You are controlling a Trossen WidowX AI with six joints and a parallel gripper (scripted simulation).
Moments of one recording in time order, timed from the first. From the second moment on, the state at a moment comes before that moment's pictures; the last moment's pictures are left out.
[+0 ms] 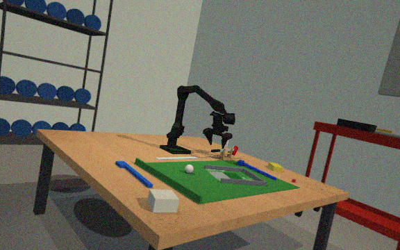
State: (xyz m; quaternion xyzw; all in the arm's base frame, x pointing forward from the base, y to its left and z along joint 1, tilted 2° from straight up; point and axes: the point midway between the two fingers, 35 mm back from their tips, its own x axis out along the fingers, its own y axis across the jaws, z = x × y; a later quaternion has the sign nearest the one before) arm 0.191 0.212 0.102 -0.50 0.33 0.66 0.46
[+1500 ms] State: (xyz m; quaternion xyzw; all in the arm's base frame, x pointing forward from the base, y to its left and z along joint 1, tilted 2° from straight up) arm 0.189 0.212 0.044 -0.50 0.34 0.66 0.45
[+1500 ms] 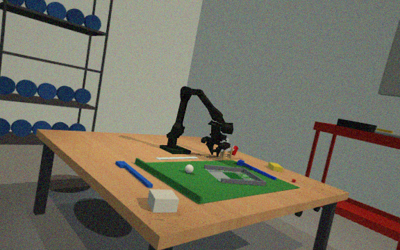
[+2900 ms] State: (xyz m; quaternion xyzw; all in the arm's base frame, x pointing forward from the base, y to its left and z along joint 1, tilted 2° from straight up) arm 0.202 0.197 0.138 -0.48 0.38 0.62 0.48
